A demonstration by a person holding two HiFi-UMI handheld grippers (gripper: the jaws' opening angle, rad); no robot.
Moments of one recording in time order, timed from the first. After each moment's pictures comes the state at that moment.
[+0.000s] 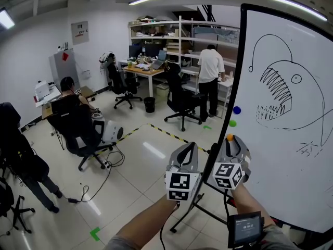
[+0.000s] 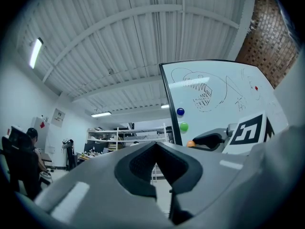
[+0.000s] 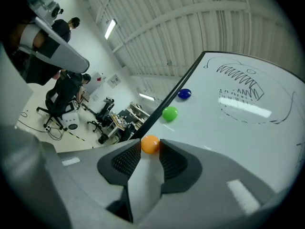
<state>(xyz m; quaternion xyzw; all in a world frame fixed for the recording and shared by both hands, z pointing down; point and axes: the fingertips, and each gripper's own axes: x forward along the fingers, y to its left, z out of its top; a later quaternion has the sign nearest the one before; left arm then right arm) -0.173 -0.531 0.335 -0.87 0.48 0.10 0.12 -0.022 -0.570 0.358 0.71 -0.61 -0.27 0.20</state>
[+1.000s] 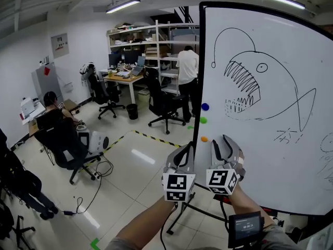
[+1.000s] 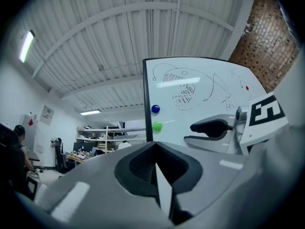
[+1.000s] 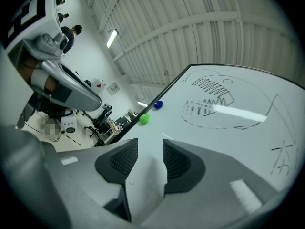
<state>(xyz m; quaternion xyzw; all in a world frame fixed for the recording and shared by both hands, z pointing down) -0.091 -0.507 0.340 -0.89 0.43 0.09 0.12 0.013 -0.503 0.329 0.70 -0.61 -0.33 0.16</state>
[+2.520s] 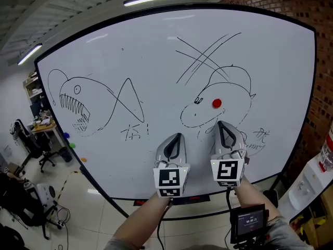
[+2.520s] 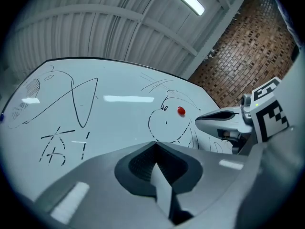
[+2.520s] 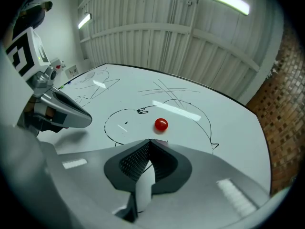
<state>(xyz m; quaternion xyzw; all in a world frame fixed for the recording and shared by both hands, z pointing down) 0.322 -0.223 0.255 -0.95 0.18 0.17 0.18 0.407 -0.133 0.227 0.84 -0.41 -0.34 0.10</state>
